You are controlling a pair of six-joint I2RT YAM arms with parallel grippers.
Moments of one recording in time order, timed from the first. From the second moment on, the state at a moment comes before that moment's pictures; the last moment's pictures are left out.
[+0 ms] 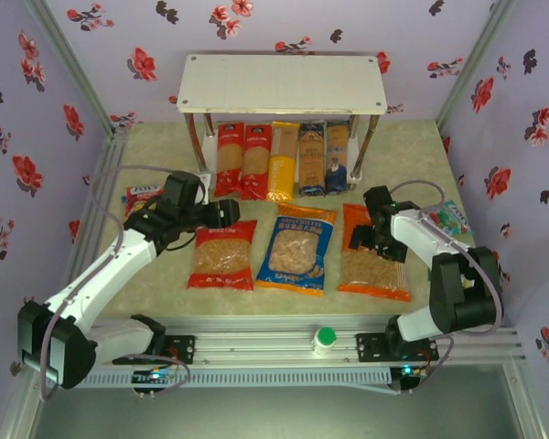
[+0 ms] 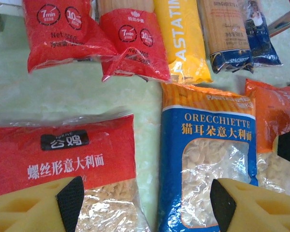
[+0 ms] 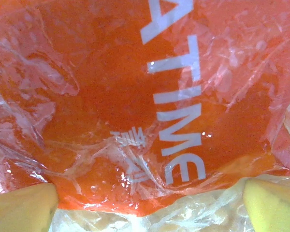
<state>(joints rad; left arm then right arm) -0.51 1.17 0.96 -0.53 0.15 -0.48 0.21 1.45 0.84 -0.83 0.10 0.52</state>
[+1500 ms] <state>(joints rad) -0.51 1.30 1.04 -0.49 0.18 -0.45 0.20 1.25 0.70 -0.73 0.00 0.51</state>
